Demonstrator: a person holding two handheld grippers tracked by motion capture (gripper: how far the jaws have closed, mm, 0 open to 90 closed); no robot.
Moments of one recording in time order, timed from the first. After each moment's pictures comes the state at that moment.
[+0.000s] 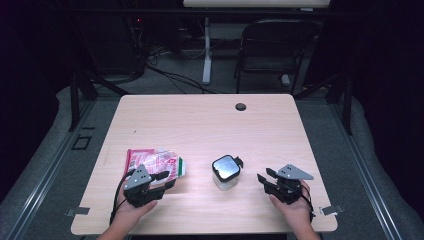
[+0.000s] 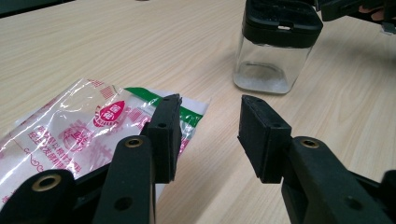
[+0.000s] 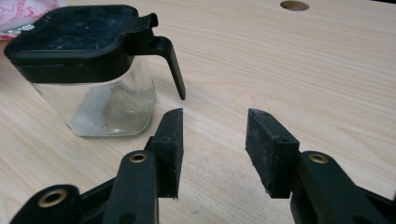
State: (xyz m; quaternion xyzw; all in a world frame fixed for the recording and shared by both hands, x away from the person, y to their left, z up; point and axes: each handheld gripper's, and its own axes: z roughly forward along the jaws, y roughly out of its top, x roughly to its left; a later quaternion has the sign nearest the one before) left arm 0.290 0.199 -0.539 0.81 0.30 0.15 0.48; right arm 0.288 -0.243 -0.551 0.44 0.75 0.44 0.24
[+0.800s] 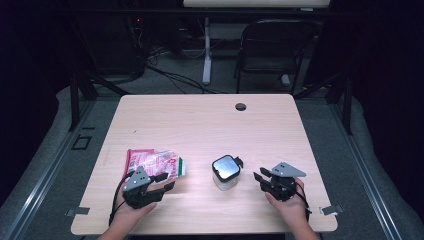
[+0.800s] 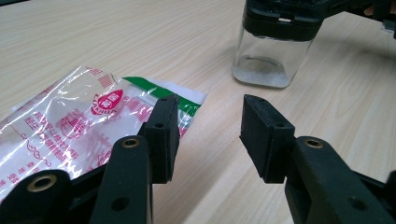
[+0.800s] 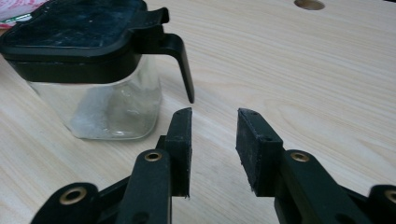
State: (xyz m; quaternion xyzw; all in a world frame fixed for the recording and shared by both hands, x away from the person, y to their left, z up) left arm 0.285 0.203 -0.541 0.81 0.31 0.14 0.49; right arm 0.299 -0.230 -0.554 0.42 0.77 0.43 0.23
